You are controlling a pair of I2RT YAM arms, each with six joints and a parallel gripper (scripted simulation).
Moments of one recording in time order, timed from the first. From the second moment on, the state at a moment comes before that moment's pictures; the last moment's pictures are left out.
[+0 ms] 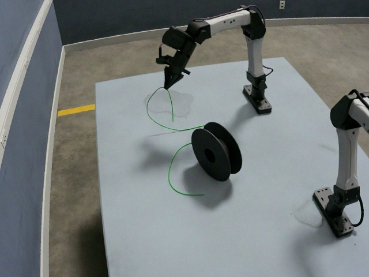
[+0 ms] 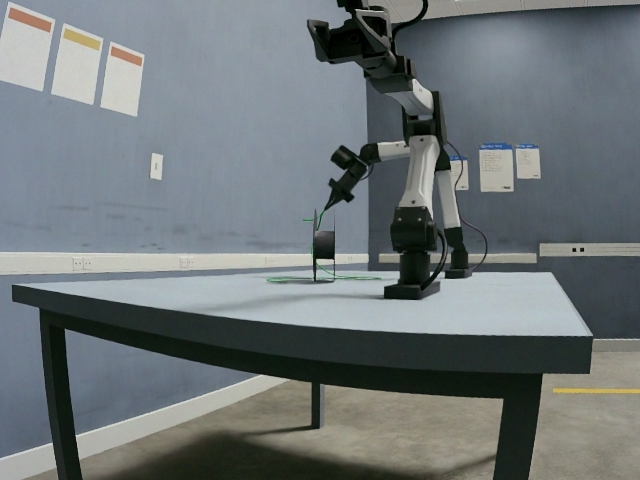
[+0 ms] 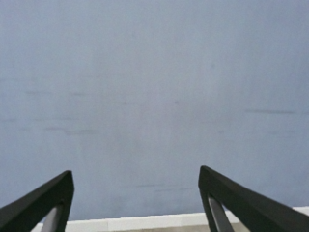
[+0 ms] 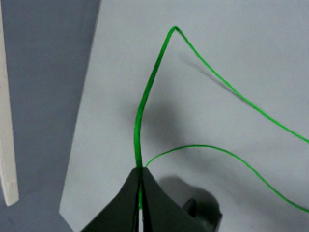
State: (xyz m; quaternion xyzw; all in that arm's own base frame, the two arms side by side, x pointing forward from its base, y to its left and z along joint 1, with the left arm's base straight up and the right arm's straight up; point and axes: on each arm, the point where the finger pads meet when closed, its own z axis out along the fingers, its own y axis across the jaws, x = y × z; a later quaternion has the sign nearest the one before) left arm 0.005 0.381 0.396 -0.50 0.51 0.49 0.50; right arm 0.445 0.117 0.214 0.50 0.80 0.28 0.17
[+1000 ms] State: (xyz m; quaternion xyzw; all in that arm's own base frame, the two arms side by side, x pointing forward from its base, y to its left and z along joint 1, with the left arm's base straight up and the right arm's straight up) left arm 0.005 0.381 0.396 -0.50 0.51 0.49 0.50; right arm 0.445 0.121 0.214 0.51 0.79 0.28 0.17
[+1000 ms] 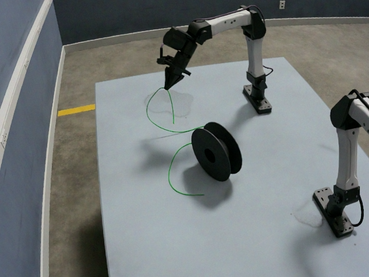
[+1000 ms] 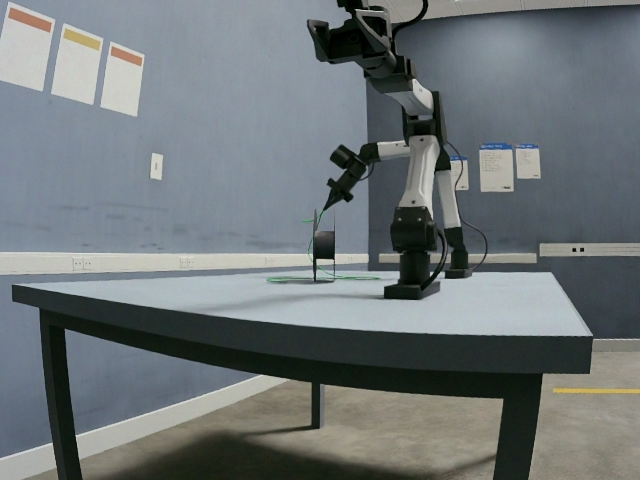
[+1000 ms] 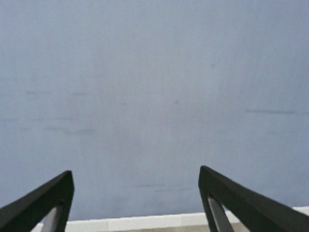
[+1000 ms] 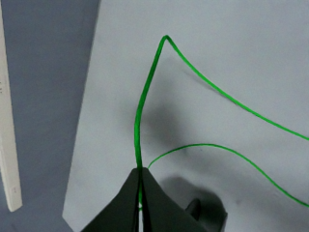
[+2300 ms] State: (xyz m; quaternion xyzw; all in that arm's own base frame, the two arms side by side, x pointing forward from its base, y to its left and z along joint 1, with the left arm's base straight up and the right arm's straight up) left arm 0.005 0.381 0.396 -0.50 0.51 0.49 0.50; right arm 0.434 0.117 0.214 0.37 0.87 0.31 0.12
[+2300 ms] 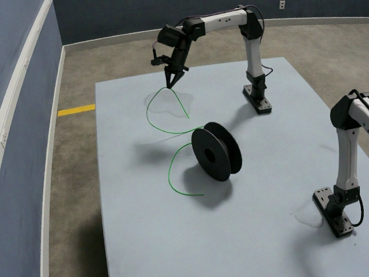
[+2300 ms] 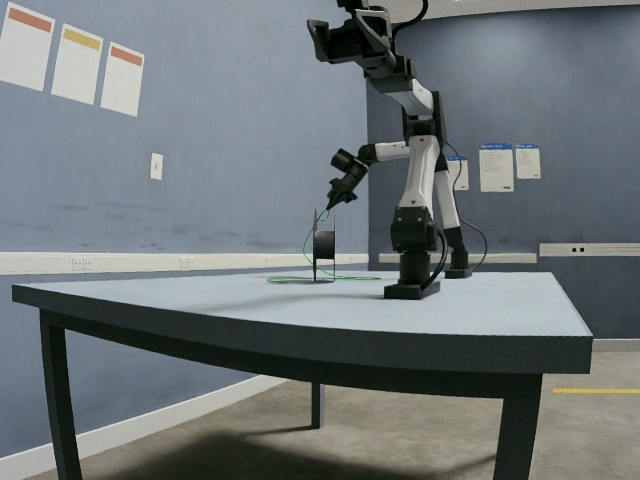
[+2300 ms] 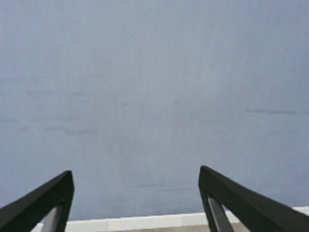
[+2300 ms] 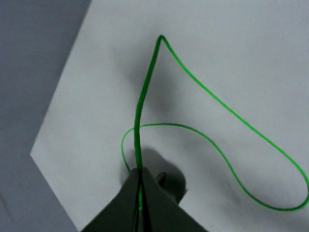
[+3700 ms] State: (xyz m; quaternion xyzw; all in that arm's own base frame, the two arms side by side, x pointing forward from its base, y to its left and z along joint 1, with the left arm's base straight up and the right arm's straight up) left arm 0.005 0.381 0.396 -0.50 0.51 0.49 0.50; right arm 0.450 0.123 0.213 0.32 0.89 0.32 0.10
